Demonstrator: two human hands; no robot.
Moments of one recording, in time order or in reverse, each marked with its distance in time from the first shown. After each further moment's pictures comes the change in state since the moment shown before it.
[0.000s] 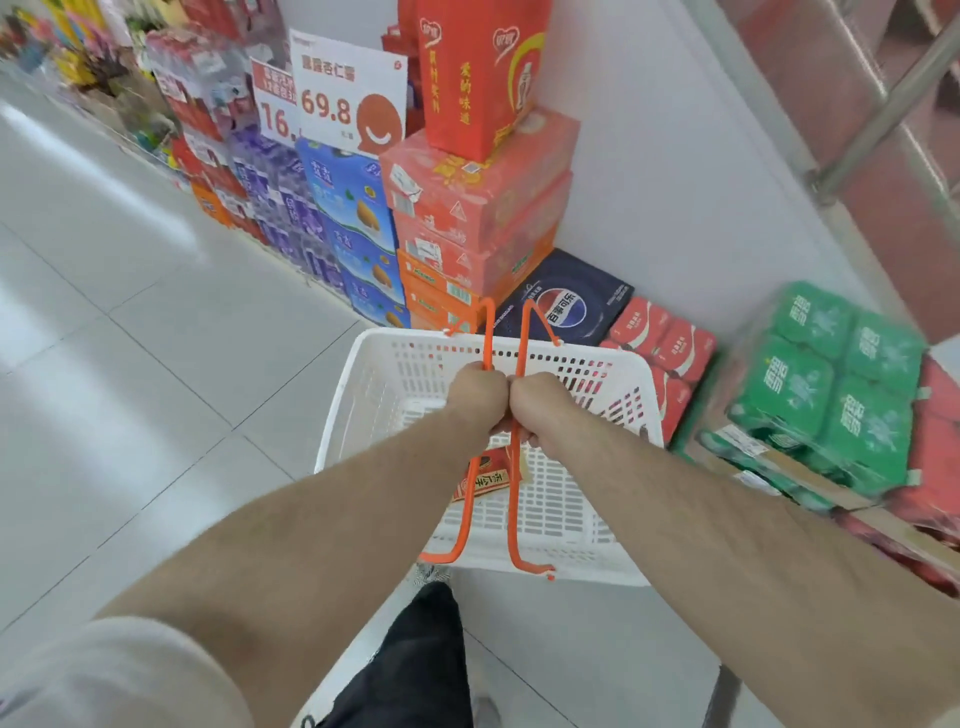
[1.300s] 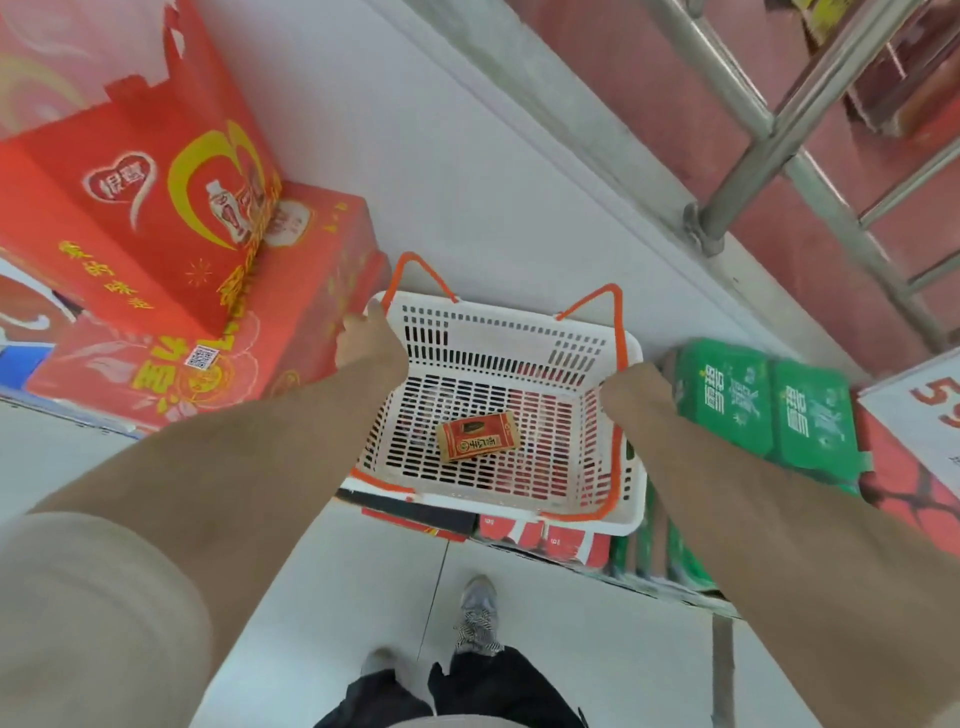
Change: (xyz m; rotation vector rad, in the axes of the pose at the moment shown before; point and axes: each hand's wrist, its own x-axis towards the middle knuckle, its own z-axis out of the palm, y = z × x) left_hand 0.394 0.285 0.219 1.150 0.092 0.369; right_hand 0.346 -0.068 -0.356 -0.007 0.526 0.348
